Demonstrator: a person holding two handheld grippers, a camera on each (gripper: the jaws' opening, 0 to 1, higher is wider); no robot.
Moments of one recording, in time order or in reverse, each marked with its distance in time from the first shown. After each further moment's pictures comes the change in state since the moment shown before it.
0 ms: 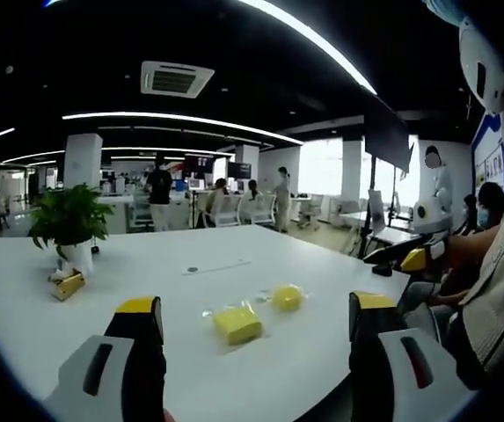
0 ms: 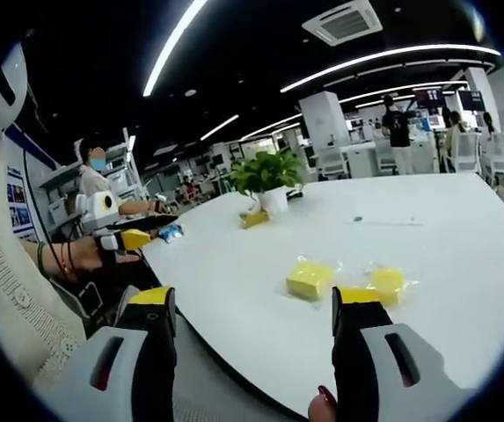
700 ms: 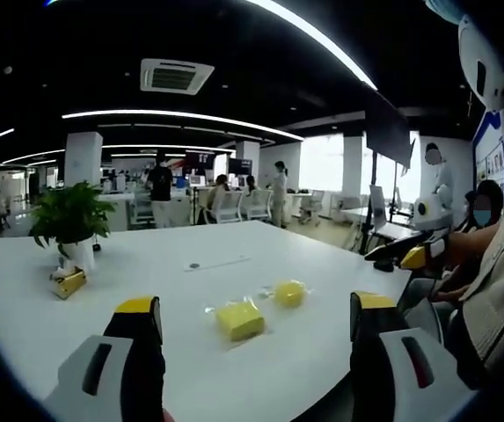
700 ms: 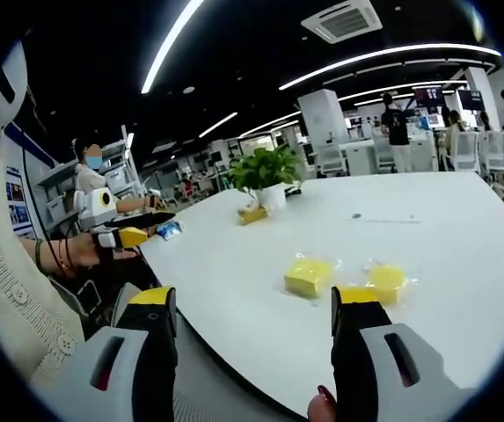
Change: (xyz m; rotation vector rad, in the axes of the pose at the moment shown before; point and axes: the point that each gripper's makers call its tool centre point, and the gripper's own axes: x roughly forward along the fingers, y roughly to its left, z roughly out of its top) left arm 0.000 0.003 -0.005 0.001 0.022 0.006; right arm 0.003 -0.001 -0.003 -0.004 0.014 -0.006
